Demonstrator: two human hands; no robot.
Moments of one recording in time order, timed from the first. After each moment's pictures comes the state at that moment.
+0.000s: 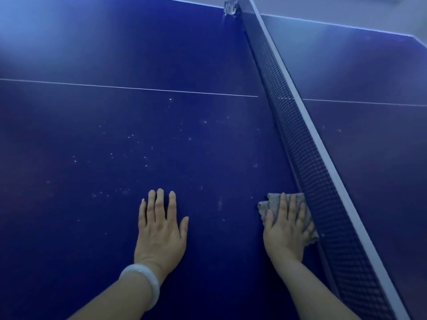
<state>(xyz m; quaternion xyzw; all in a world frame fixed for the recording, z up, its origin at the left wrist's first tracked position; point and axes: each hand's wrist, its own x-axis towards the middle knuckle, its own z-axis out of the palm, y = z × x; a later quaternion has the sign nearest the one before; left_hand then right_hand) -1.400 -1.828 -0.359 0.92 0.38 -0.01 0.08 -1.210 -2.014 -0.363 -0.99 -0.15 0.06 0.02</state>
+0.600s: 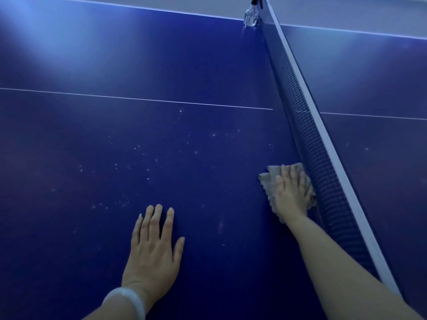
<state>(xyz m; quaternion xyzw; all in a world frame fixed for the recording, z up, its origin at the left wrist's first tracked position) -1.396 -1.826 -0.356 0.91 0.40 -0.03 0.07 -1.078 -1.933 -0.361 -0.96 -0.24 0.12 0.11</state>
